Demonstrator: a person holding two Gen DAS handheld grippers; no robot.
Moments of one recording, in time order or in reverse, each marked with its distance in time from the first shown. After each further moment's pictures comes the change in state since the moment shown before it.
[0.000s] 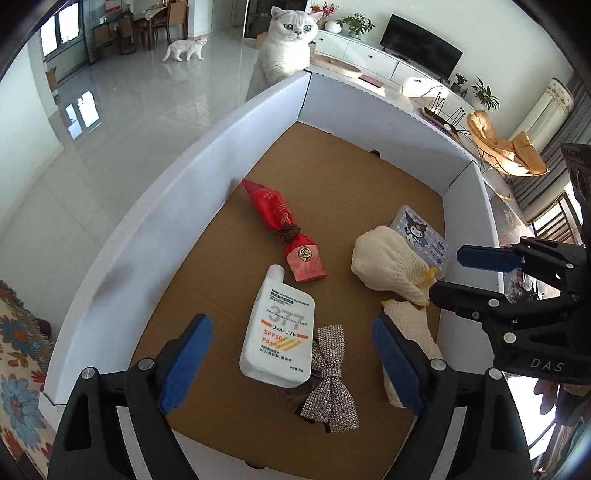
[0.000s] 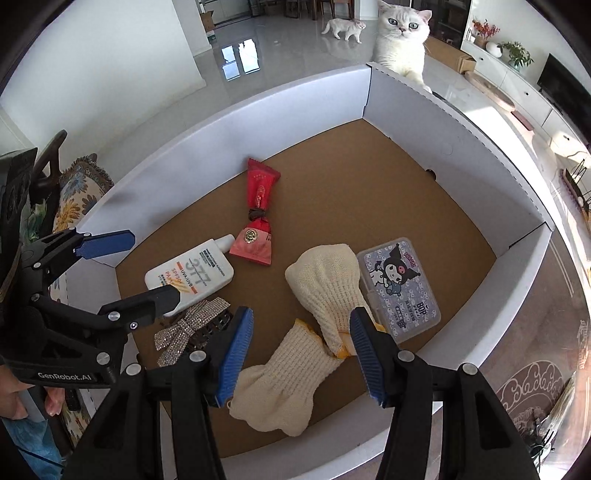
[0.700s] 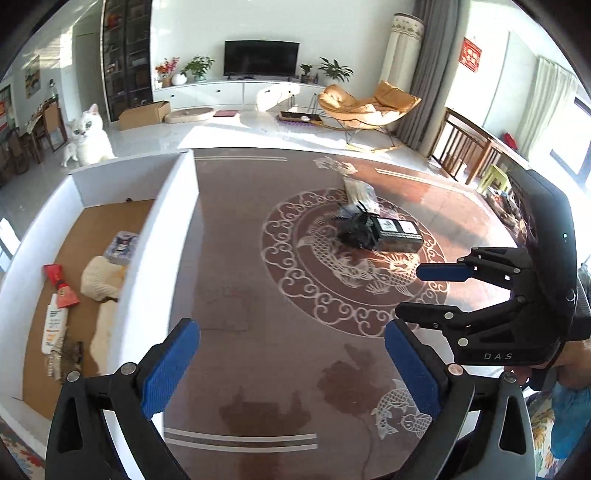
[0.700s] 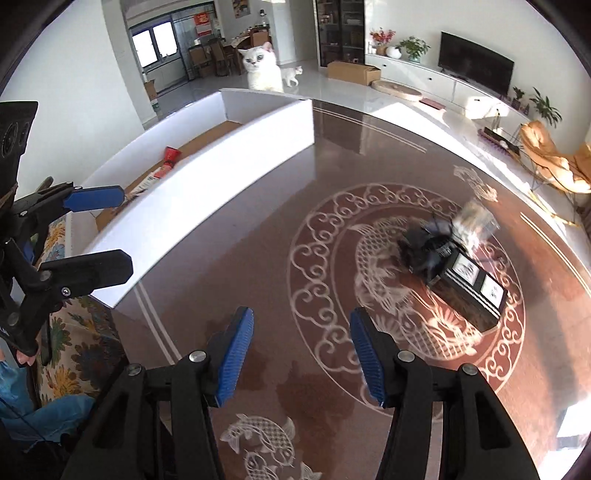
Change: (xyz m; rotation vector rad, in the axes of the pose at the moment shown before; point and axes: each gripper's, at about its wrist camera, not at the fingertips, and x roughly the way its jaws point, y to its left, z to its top) left arm -0.047 -0.319 -0.140 0.499 -0.116 -0.249; right arm -0.149 -0.158 -0.353 0.298 -0.202 -0.172
